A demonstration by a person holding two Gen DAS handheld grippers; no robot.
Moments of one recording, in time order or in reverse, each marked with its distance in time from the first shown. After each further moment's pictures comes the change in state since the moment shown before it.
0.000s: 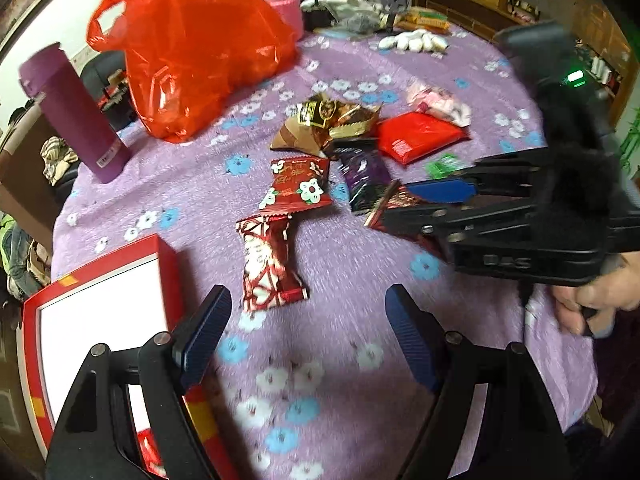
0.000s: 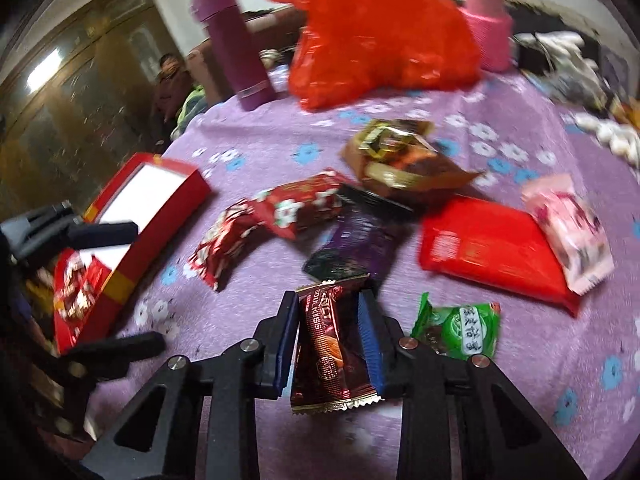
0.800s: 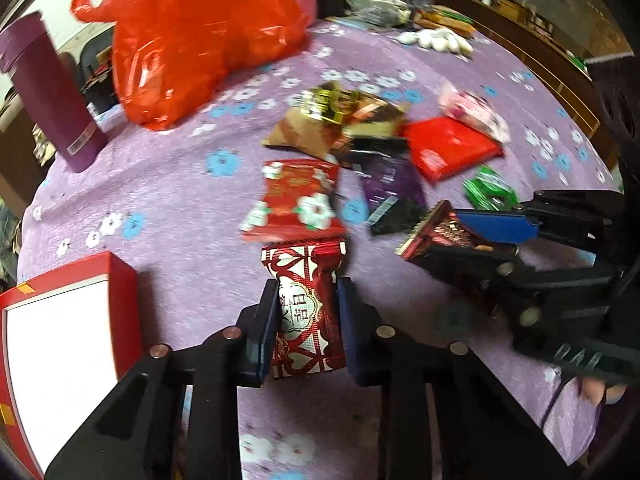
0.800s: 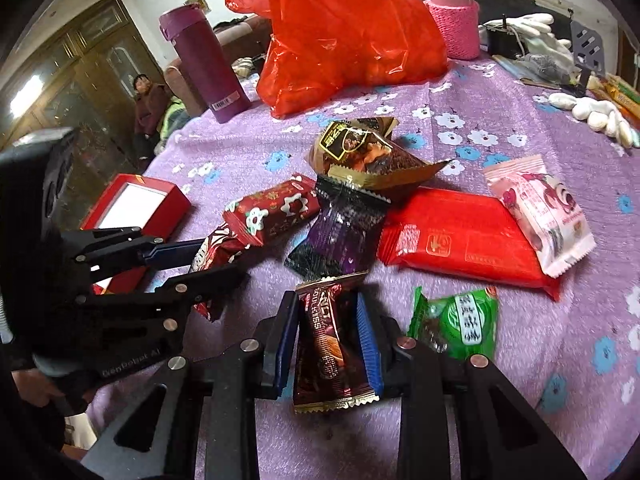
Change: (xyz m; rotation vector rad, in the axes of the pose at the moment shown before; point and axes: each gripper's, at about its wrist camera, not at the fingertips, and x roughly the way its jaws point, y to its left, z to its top) left arm 0.040 0.000 0.013 -0.059 0.001 -0.039; right arm -0.006 0.007 -0.006 0.035 -0.003 -0.086
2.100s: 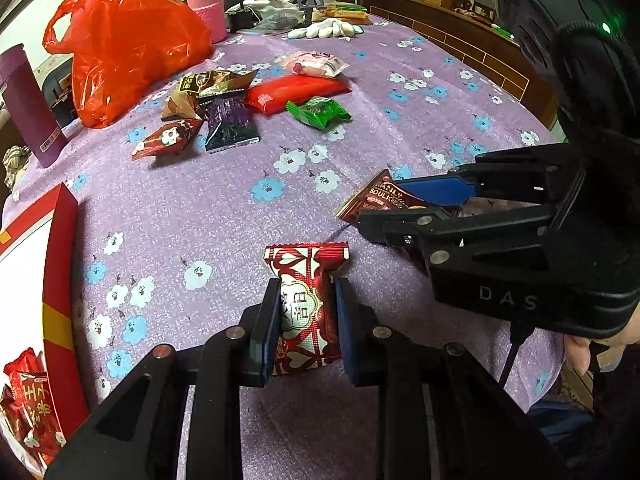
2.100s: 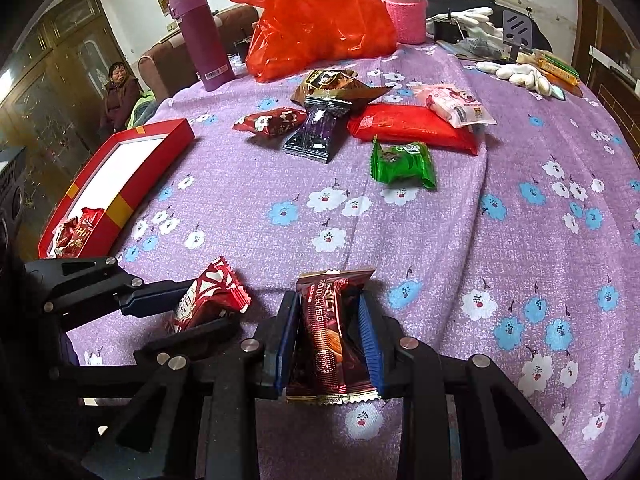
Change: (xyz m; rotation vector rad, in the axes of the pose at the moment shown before) left arm -0.052 -0.078 -0.087 0.113 -0.077 -0.133; right arm -0.061 0.018 -0.093 0.038 0.002 -0.123
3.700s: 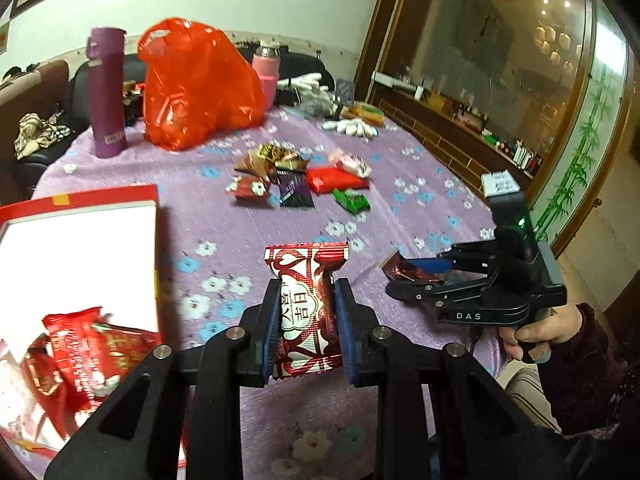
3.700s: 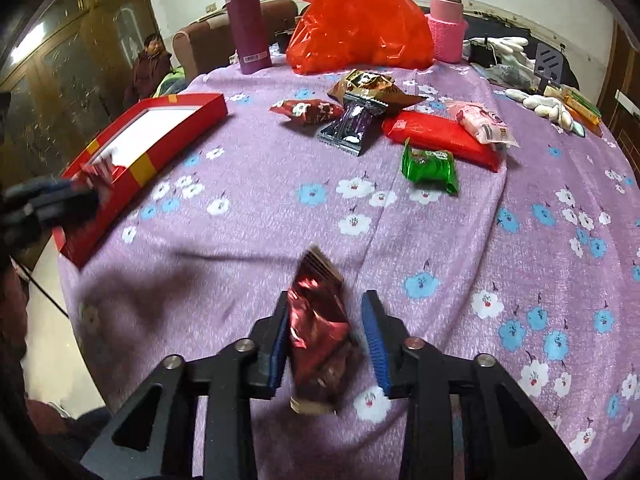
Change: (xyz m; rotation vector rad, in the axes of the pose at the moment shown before) left arm -0.101 0.076 -0.043 -0.204 -0.302 -0.132; right arm -0.008 0.010 -0.017 -0.167 -0.010 -0.006
